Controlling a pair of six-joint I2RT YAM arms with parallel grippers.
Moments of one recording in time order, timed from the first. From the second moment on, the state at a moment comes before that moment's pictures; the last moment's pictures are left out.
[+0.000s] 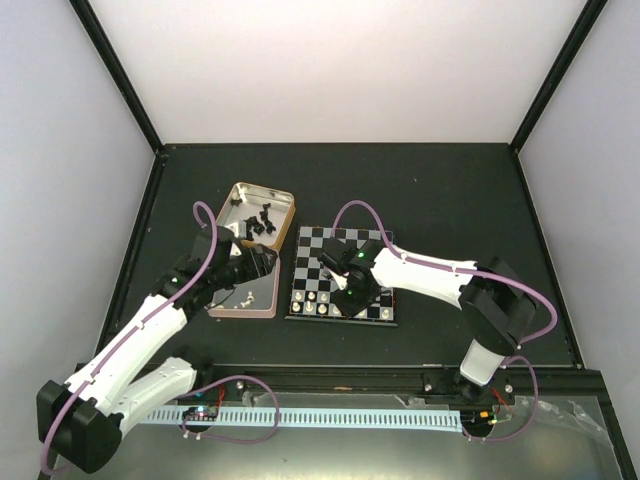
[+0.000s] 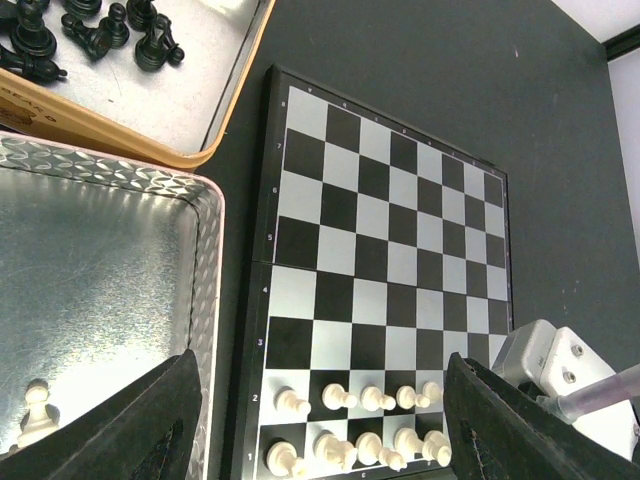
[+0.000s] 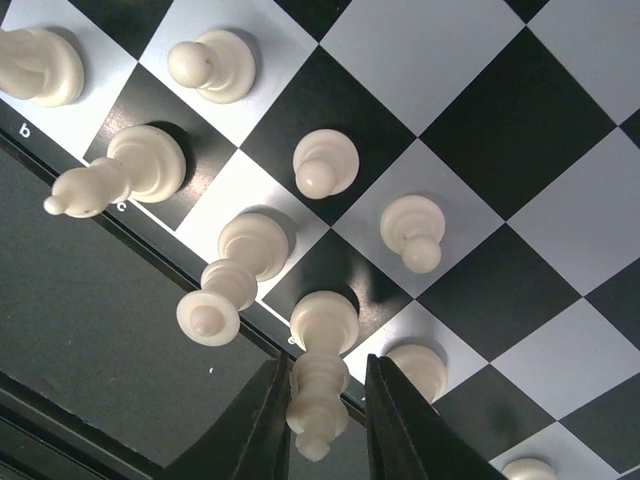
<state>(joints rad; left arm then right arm) -0.43 0.88 0.68 -0.51 0.15 -0.73 0.95 1.70 1.15 -0.91 -0.08 0.29</state>
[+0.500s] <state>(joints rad) -0.43 0.88 0.68 -0.52 0.16 -0.73 0.95 1.70 1.15 -0.90 -0.07 0.30</state>
